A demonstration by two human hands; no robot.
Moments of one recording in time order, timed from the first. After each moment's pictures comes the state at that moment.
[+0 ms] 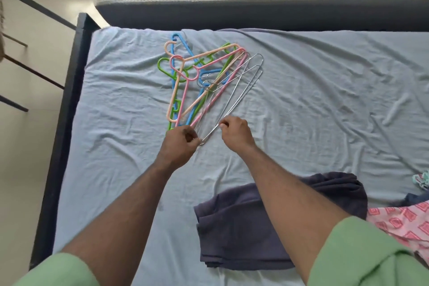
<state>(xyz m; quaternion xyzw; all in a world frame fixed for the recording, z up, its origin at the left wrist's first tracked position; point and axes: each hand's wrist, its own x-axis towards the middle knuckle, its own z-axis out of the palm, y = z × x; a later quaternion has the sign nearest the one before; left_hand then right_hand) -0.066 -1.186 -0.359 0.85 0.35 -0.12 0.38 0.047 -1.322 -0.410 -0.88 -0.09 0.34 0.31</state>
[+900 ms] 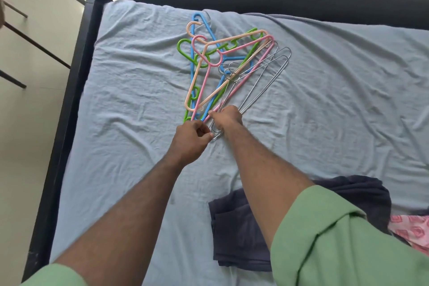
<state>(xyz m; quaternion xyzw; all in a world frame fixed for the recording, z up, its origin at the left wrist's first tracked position) -0.092 -1.156 -0.388 0.79 0.38 -0.12 0.46 0.028 -1.219 -0.457 -0.85 0.12 0.41 0.32</state>
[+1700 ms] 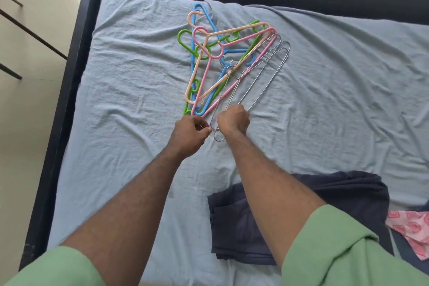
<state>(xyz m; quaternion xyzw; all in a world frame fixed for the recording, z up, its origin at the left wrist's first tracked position) -0.098 -1.157 -0.393 0.78 0.39 -0.14 0.47 0.005 -1.234 -0.440 -0.90 0.13 0.31 0.28</state>
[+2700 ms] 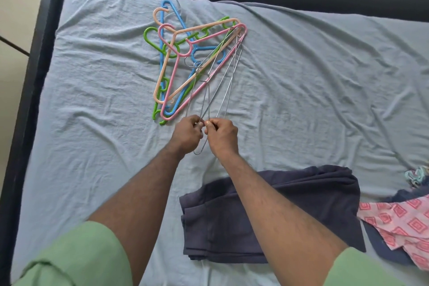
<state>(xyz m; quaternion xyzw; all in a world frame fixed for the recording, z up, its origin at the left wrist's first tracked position) -0.050 -1.218 -0.433 0.73 0.41 -0.16 0.52 -0.007 -1.323 -0.437 -0.85 0.01 0.32 0.42</state>
